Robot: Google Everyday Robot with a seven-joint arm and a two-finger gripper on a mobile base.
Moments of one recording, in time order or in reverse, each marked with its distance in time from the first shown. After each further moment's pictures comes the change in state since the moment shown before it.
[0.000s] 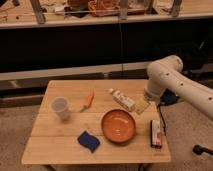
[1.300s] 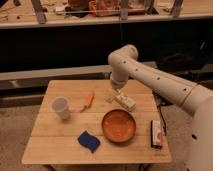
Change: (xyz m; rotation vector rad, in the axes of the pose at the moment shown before) arm -0.137 0.024 0.026 -0.019 -0.018 -0.176
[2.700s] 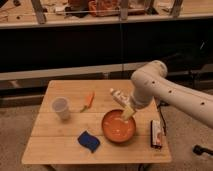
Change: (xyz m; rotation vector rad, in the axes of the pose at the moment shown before) arm 0.100 0.076 -0.032 0.006 0.035 0.333
